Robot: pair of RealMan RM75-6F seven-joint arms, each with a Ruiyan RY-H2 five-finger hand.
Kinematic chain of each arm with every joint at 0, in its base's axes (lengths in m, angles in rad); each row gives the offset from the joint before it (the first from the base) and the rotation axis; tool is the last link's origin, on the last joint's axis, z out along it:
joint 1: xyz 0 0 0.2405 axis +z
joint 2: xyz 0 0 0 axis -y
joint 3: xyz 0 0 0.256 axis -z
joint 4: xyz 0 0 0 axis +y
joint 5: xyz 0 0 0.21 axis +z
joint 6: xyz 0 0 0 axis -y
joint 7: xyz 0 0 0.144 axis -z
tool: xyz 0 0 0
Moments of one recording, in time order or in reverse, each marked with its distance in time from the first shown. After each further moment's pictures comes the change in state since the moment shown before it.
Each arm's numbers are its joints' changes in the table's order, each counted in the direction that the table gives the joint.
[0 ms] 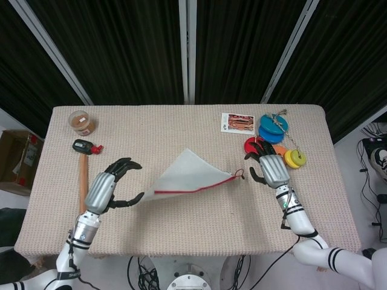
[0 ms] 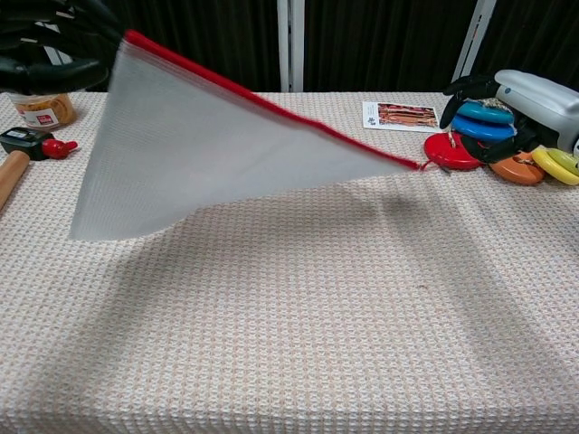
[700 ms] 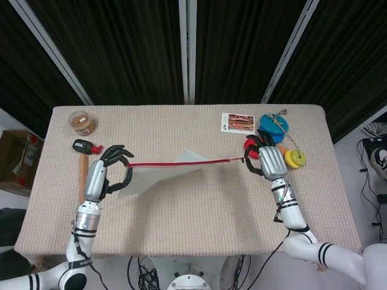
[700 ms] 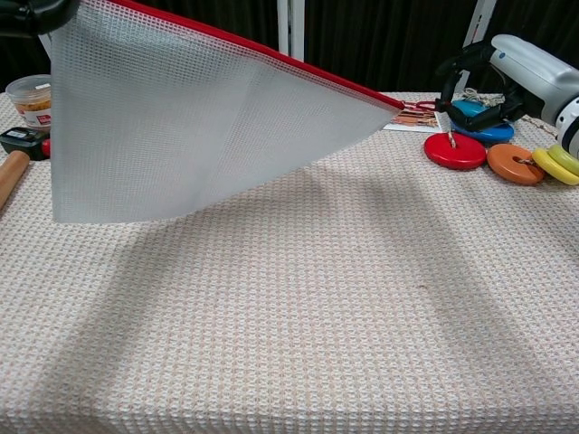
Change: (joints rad) left arm -0.012 0.119 0.136 0.044 -0.128 -0.072 0.102; right arm 0.037 0.058 -0.067 0.017 0.063 -0.068 -0.023
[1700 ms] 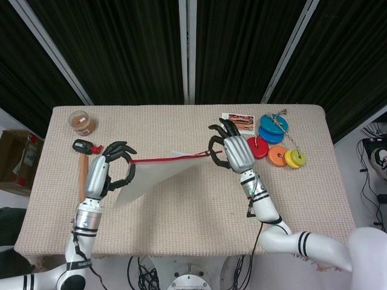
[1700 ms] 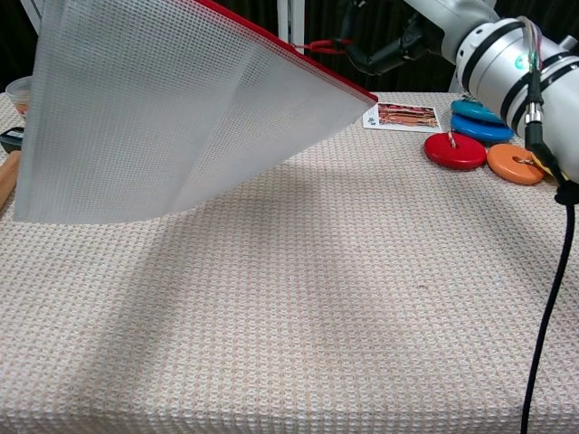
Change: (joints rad) left arm -0.031 -0.053 0.041 -0.169 -0.110 0.018 -0.132; right arm 0.169 0.031 -0.083 -0.171 0.045 -0.003 0.124
